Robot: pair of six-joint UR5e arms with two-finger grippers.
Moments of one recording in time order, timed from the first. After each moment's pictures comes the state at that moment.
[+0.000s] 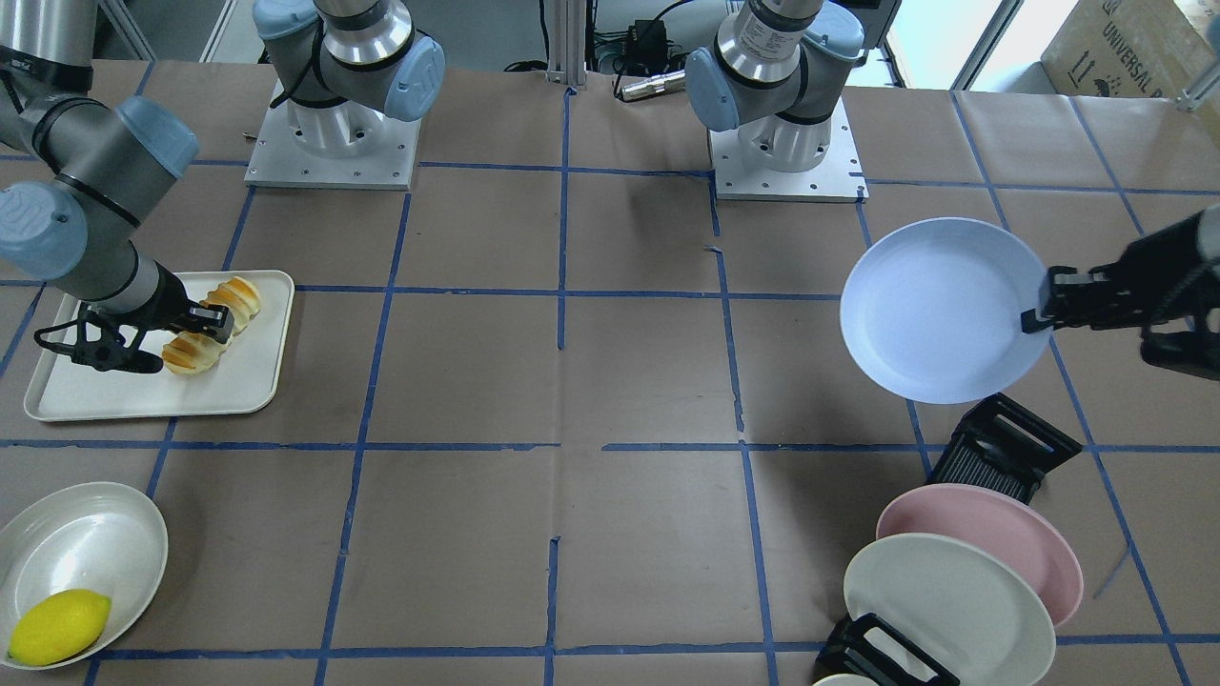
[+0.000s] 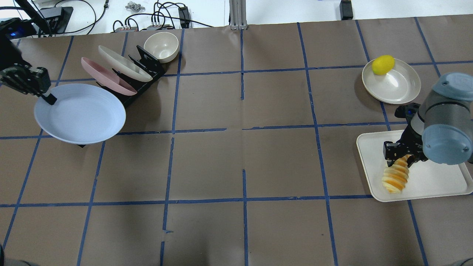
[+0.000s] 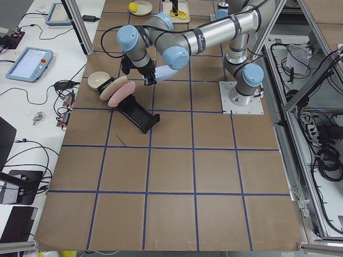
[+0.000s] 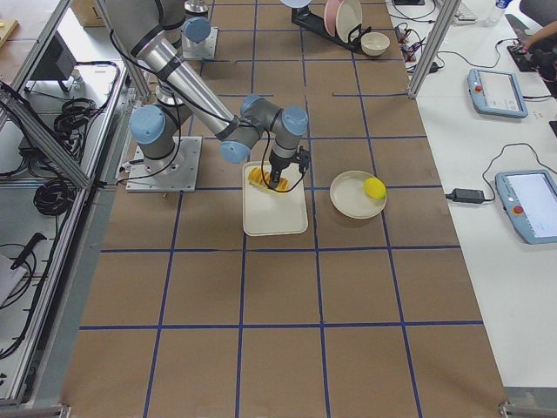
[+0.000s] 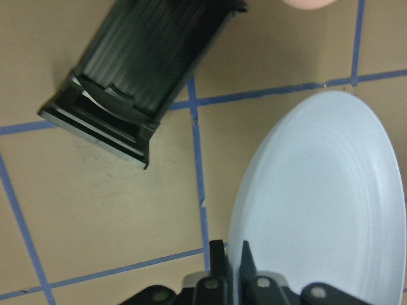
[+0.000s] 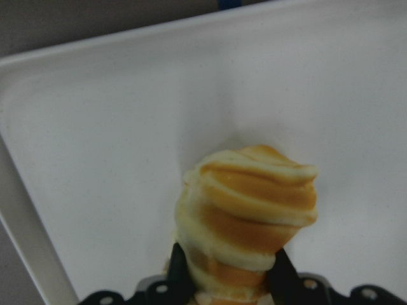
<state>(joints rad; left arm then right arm) -1.17 -1.79 -1.43 -1.76 1.51 0.53 1.10 -1.38 2.17 -2.19 -1.70 -0.33</state>
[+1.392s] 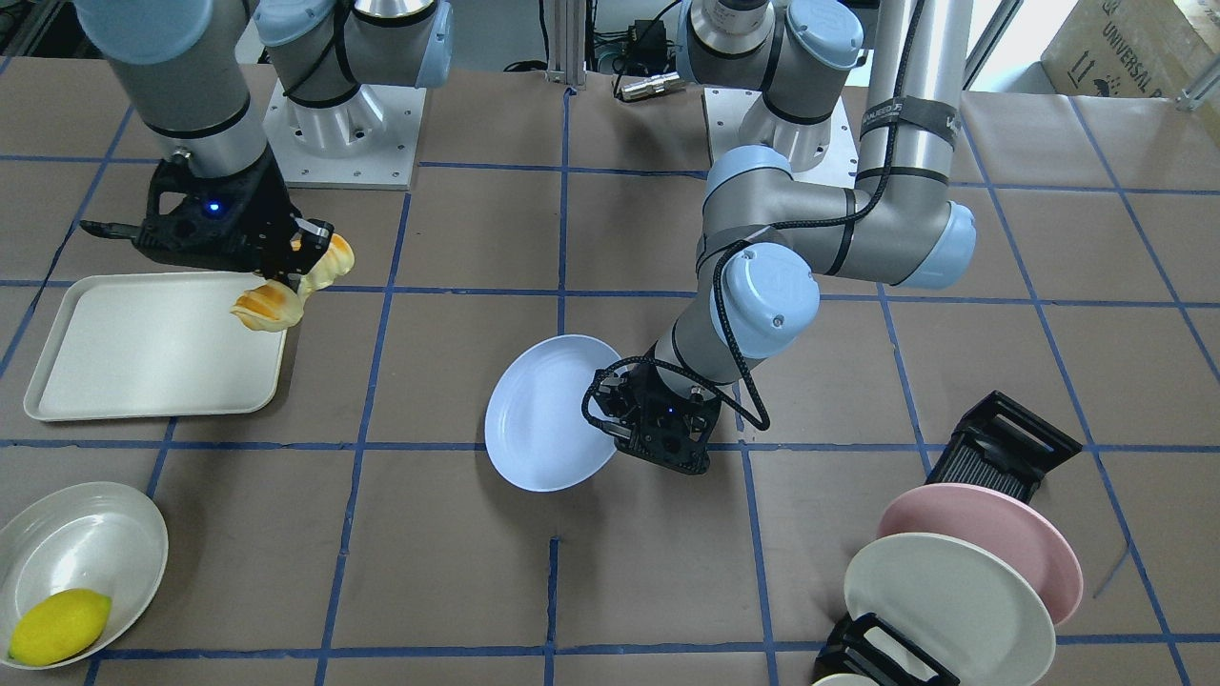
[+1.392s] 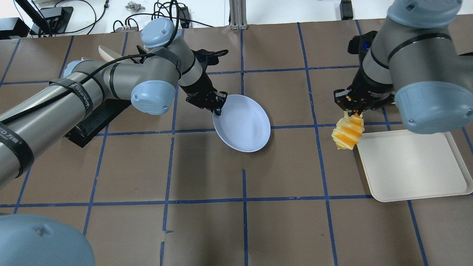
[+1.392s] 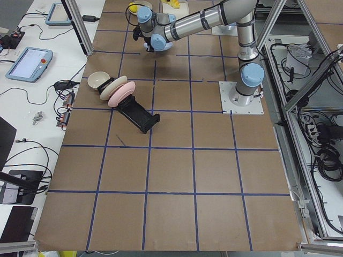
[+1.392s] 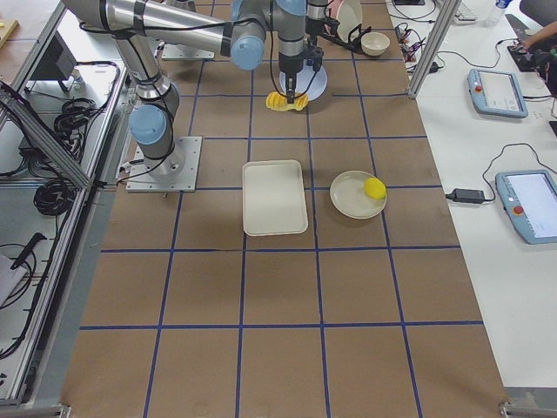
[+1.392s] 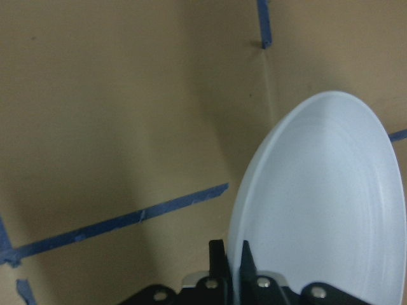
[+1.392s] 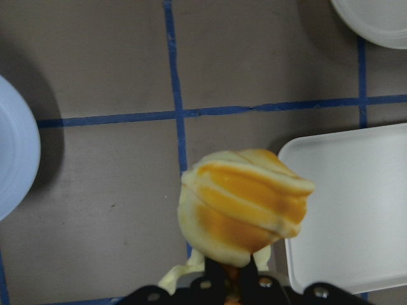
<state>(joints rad) -1.73 -1.99 -1.67 -1.07 1.29 0.08 1.57 -1.62 1.85 -1.85 -1.63 0.05</state>
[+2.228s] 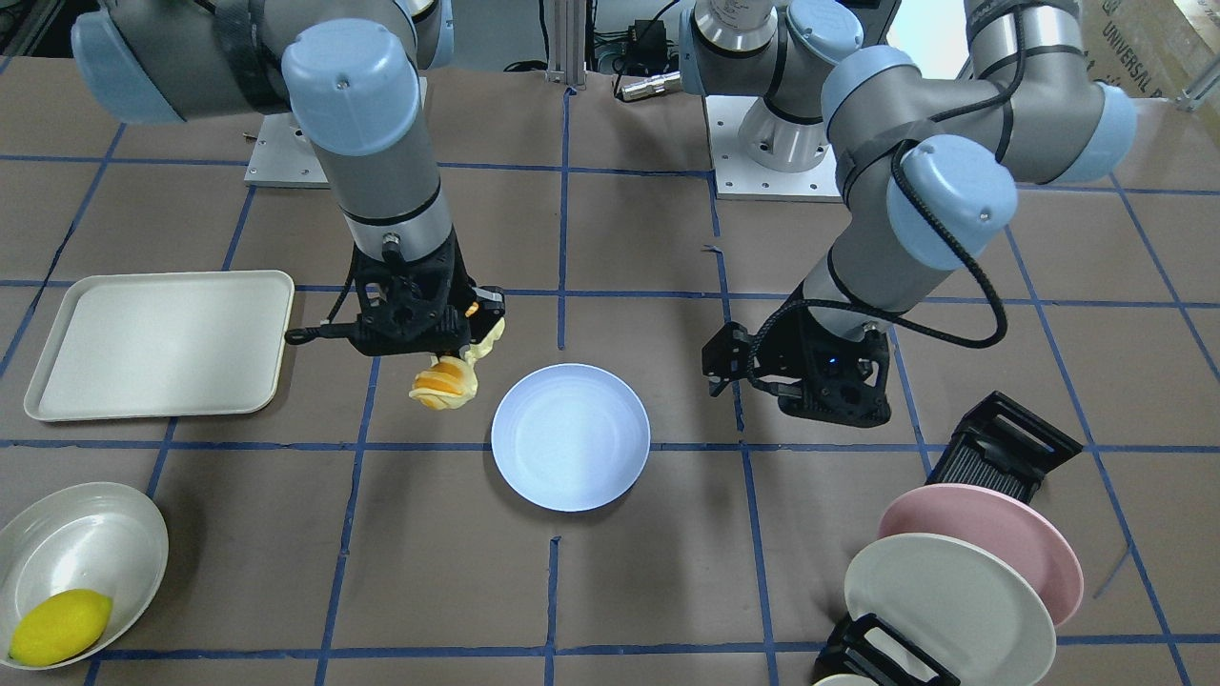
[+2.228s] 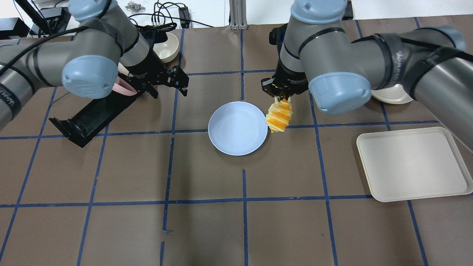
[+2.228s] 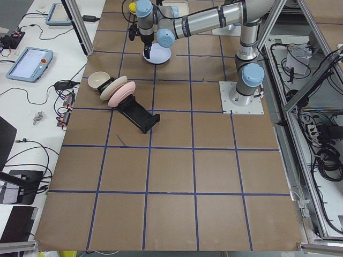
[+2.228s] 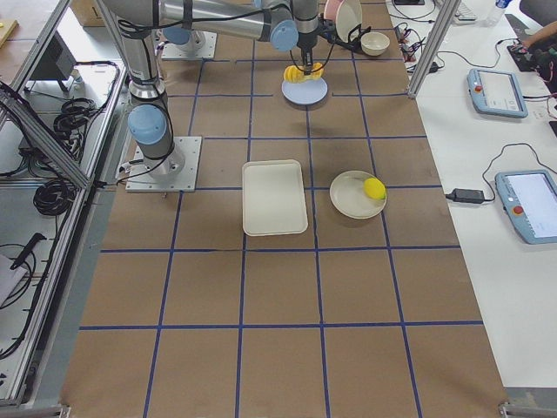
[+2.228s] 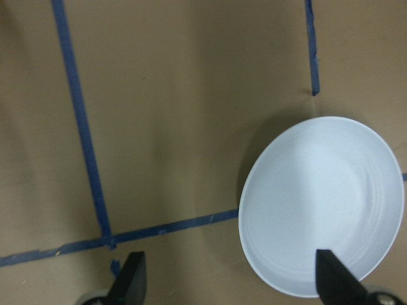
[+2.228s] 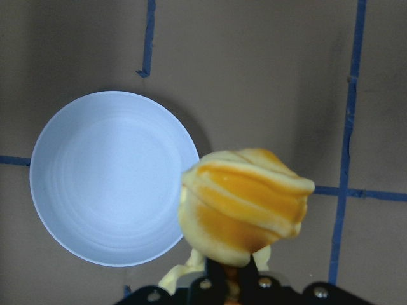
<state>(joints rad) -1.55 -1.78 -1.66 -1.28 1.43 0.09 1.81 -1.35 1.65 -1.99 -1.53 0.12</state>
